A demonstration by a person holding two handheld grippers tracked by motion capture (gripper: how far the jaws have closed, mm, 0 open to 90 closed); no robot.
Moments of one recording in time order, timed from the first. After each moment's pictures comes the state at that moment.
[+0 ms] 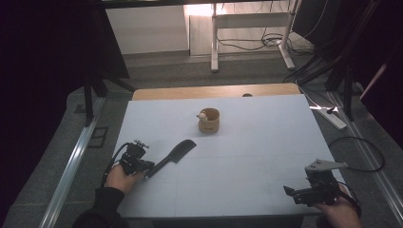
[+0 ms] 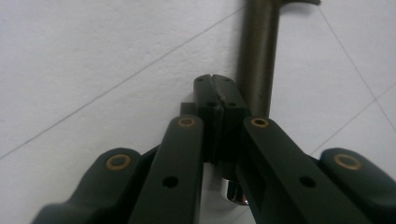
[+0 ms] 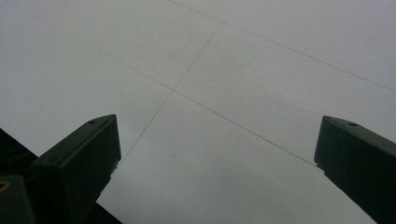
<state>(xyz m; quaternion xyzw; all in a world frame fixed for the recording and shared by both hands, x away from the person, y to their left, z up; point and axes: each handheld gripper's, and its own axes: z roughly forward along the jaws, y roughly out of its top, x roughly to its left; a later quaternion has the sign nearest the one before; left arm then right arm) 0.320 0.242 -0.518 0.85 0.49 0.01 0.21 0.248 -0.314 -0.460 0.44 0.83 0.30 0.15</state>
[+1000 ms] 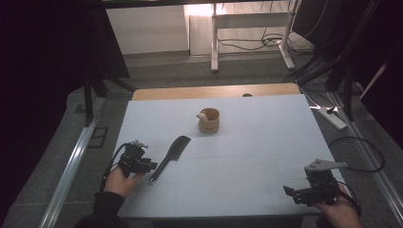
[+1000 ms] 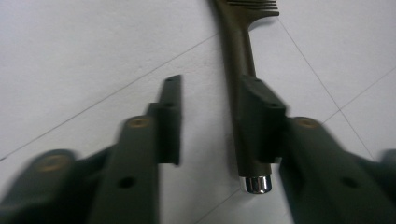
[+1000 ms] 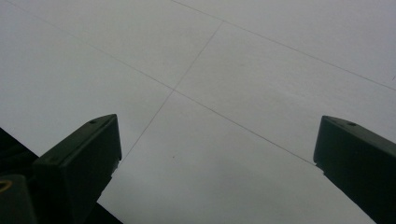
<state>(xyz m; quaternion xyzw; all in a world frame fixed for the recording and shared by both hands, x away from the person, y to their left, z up) 0.303 0.235 -0.497 0.83 0.50 0.06 0.24 0.249 -0.314 -0.460 0.44 0.83 0.30 0.15</state>
